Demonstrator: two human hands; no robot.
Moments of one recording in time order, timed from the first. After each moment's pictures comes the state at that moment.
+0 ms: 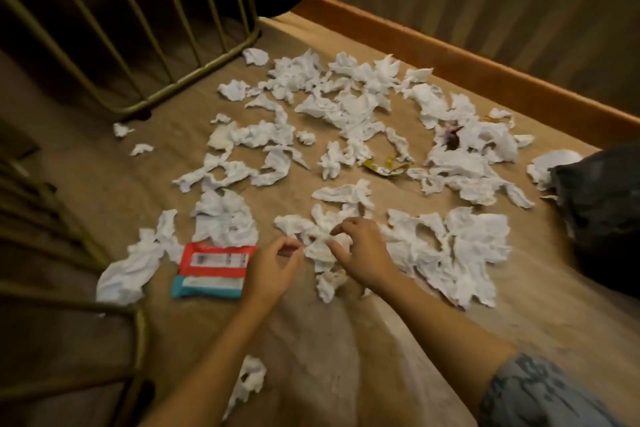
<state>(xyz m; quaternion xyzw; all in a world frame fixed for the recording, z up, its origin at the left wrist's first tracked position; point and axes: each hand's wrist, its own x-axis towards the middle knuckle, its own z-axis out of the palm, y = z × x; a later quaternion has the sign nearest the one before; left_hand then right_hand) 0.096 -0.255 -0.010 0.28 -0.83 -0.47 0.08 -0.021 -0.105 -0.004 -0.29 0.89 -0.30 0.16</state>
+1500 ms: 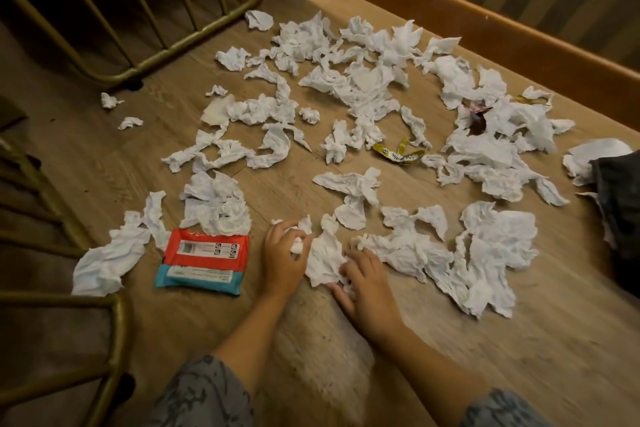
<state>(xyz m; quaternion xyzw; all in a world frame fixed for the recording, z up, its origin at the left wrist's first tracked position) 0.057 -0.242 -0.104 0.26 -0.87 -0.35 0.23 0.012 -0.061 -0.100 -0.38 0.88 -0.27 0.09</state>
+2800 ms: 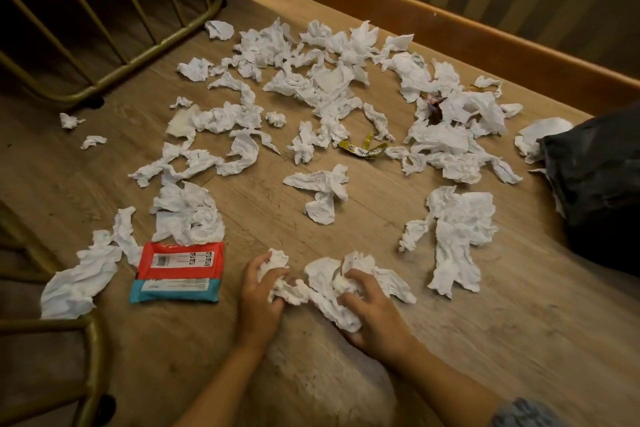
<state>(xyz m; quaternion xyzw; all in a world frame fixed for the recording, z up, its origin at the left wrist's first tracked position) 0.115 -0.203 -0.091 0.26 -0.88 -0.36 0.15 0.029 0.003 -0.096 -0.44 0.84 -0.32 0.06</state>
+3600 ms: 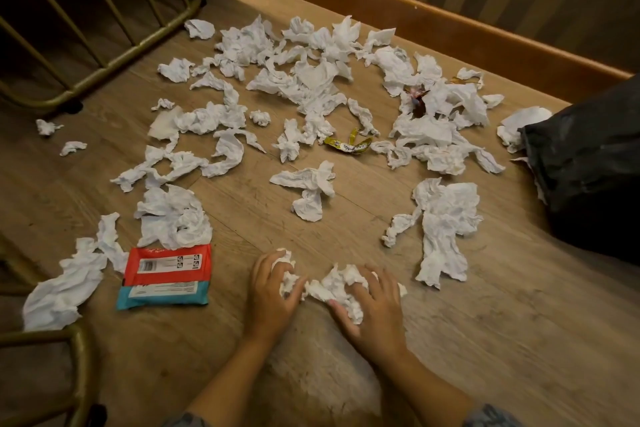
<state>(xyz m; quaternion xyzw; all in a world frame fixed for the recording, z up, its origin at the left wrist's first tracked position) 0.099 -0.187 -0.105 0.18 -0.92 -0.30 0.16 0.046 0.007 -0.099 -0.25 0.93 -0.27 0.00</state>
